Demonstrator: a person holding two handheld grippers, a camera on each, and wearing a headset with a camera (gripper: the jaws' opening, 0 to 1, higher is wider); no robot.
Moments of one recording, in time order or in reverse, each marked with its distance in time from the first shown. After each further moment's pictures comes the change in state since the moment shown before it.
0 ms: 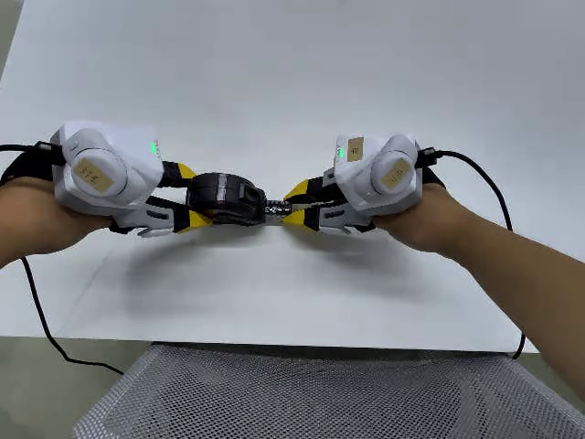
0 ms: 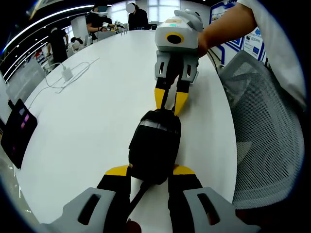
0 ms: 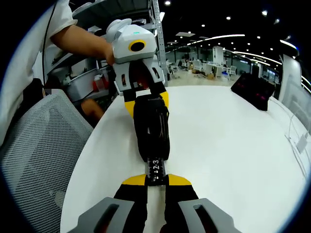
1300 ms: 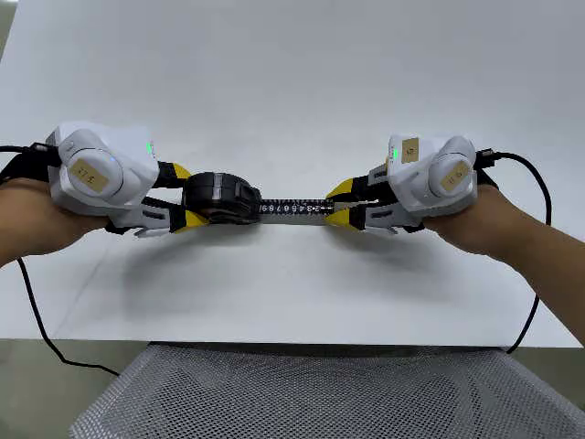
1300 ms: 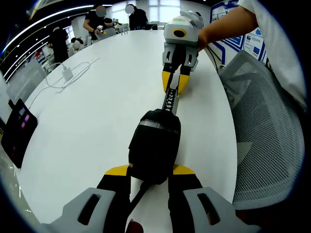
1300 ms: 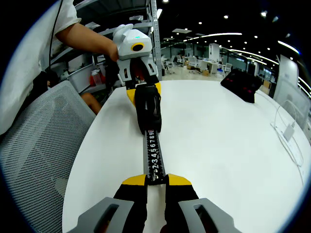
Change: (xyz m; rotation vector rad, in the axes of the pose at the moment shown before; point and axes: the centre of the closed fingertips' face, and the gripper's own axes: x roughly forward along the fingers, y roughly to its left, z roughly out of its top) left arm 0.000 0.000 0.001 -0.002 0.000 0.004; right arm -0.049 -0.005 -0.032 0.000 0.046 -0.053
